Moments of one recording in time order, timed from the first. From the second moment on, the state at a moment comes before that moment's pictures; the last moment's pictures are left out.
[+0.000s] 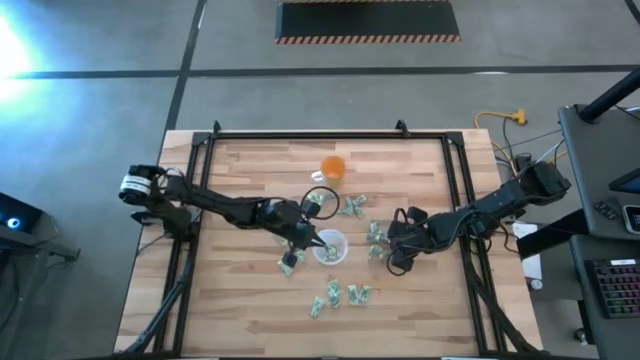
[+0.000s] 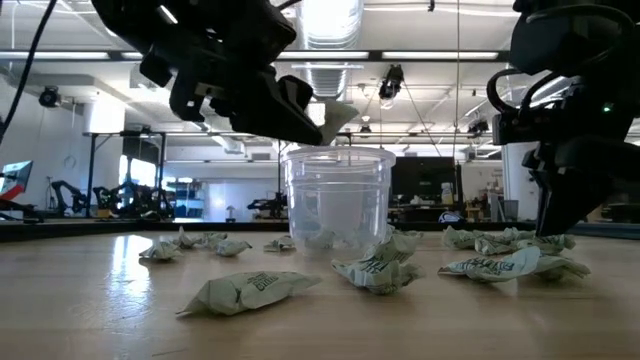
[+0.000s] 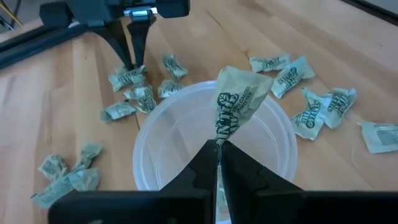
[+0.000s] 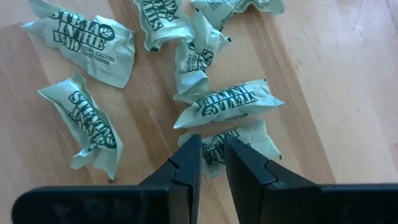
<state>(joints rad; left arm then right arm) -0.07 1.58 0.82 0.23 0.16 0.35 0.34 1.41 0.59 -0.53 0.32 0.70</state>
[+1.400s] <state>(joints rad) -0.07 1.38 0.78 0.03 -0.04 0.34 0.37 1.22 0.58 -0.47 0.34 0.62</state>
